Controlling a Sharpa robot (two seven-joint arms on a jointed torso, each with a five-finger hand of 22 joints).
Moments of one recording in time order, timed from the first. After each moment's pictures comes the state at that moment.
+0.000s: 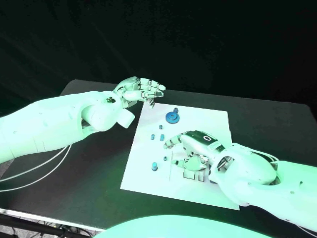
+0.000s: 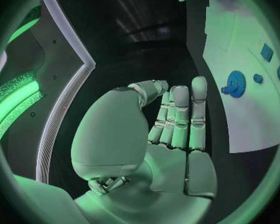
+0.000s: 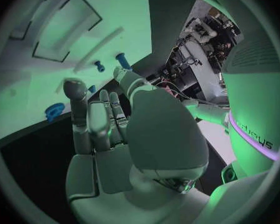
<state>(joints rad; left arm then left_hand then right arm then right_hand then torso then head) 1.17 -0.87 0.04 1.44 -0.23 -0.09 0.23 1.42 -0.21 0.66 0.04 0.27 0.71 0.19 0.47 0.33 0.83 0.14 0.66 0.27 1.08 0.05 1.19 0.60 0.17 1.00 0.14 1.01 0.73 1.13 -0.75 -0.18 1.83 -1.59 -0.42 -0.20 1.46 -0.21 0.31 0.06 0.24 0.87 0.14 0.15 0.36 0.81 0.12 0.34 0.10 1.42 0.04 1.29 0.95 0.13 1.28 0.13 0.69 1.25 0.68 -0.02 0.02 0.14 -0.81</state>
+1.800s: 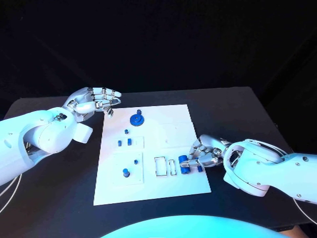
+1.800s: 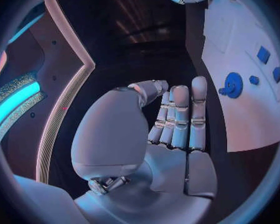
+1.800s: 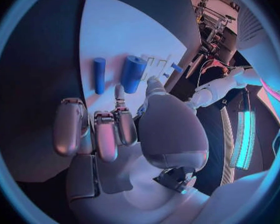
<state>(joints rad) 1.17 -0.90 0.02 1.46 -0.22 -0.09 0.23 1.42 -0.21 0.66 0.04 0.27 0.71 0.19 0.47 0.33 0.83 0.14 0.67 0.27 1.07 0.06 1.19 0.59 0.17 0.99 0.15 1.01 0.73 1.09 -1.07 -0.20 1.92 -1.24 -0.40 -0.48 1.17 -0.13 -0.13 0.30 0.24 0.98 0.09 0.39 0.43 1.44 0.03 1.43 1.31 1.46 -0.04 1.53 1.31 0.08 1.46 0.06 1.24 1.31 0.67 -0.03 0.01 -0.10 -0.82</state>
